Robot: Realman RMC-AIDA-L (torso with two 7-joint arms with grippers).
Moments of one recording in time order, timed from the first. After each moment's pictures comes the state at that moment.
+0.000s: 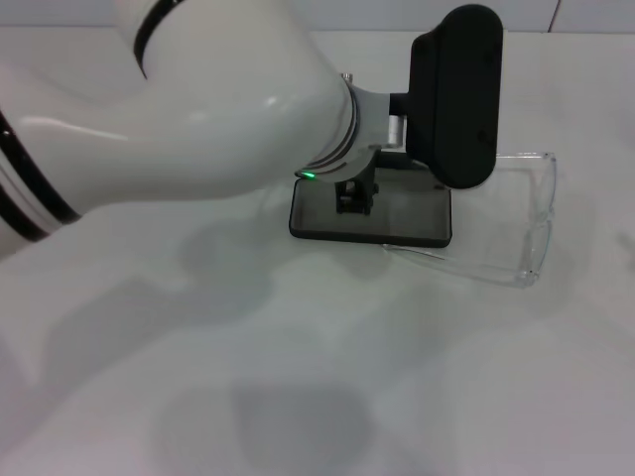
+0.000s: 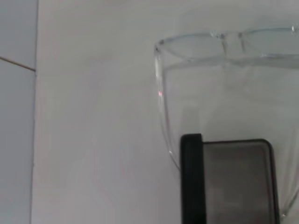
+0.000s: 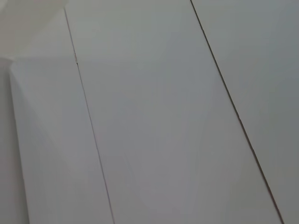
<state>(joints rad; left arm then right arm) -0.84 -2.09 2.05 1.36 2.84 1.19 -2.47 0.20 1.92 -0.47 -0.27 -1.29 -1.91 1.02</state>
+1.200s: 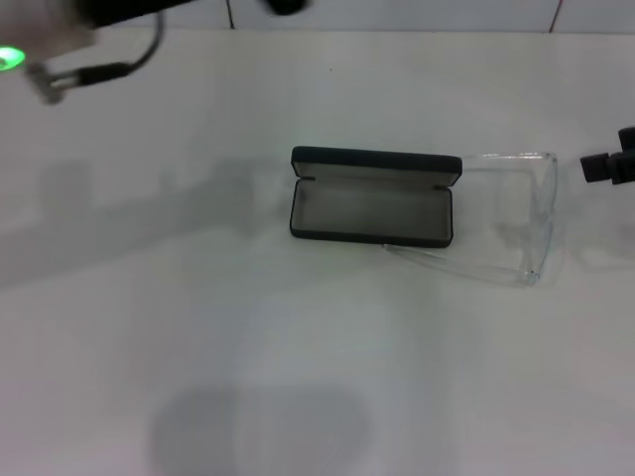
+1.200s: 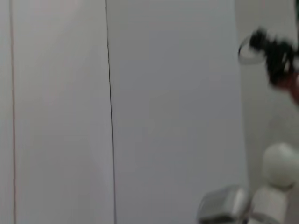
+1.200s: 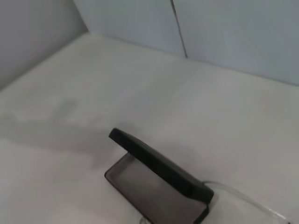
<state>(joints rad) -0.32 -2.09 1.21 1.46 1.26 1.42 -1.71 0.48 2.00 -0.90 -1.50 -2.19 -1.74 2.36</state>
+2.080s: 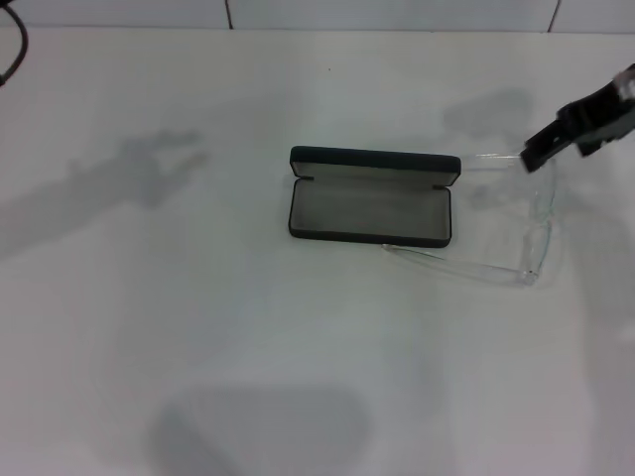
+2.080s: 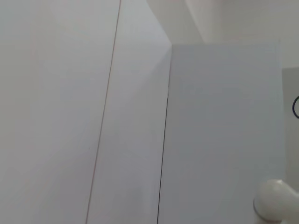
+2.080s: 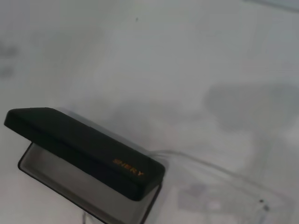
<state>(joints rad) -0.43 -2.00 0.90 0.92 1.17 1.67 -1.53 0.91 2.03 -1.06 -1.21 -2.71 -1.71 2.84</state>
